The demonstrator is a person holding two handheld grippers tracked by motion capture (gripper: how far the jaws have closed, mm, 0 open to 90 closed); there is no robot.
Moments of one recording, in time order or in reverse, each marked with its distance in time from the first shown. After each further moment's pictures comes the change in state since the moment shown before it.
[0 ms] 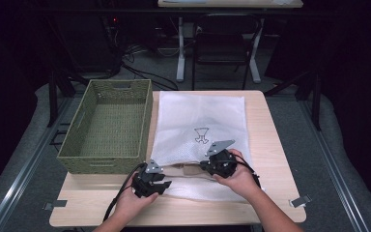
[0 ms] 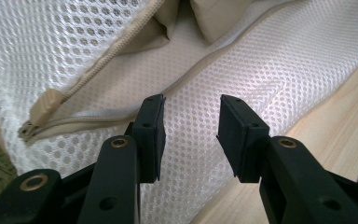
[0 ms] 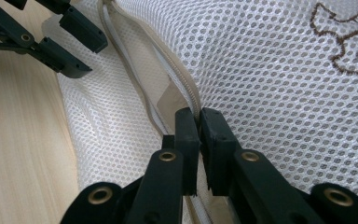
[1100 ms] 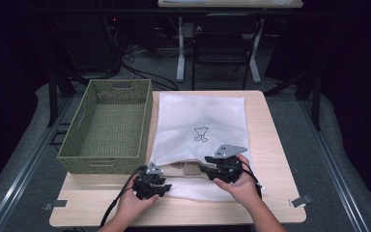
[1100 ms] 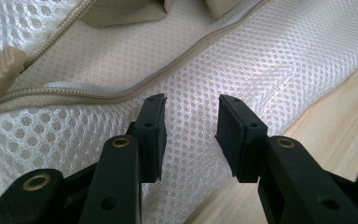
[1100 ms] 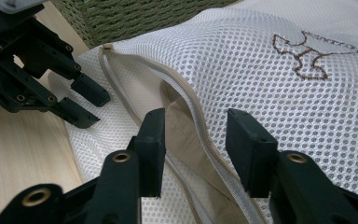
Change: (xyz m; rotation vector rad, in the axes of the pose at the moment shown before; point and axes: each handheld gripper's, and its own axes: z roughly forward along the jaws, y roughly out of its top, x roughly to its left) left arm 0.003 -0.010 0.011 0.022 -0.033 -0.056; right arm 0.014 -0.011 -0.018 -0.182 -0.081 0.091
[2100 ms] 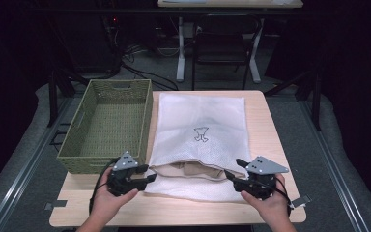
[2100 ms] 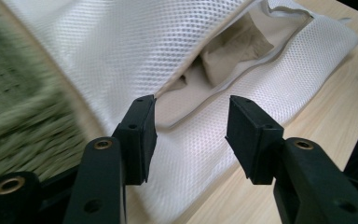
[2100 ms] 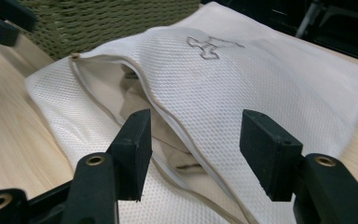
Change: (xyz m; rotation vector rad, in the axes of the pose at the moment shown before) left arm 0.019 0.002 -0.092 -0.217 0.010 0.031; right arm 0.004 -0.031 -0.087 -0.113 -0.208 0.048
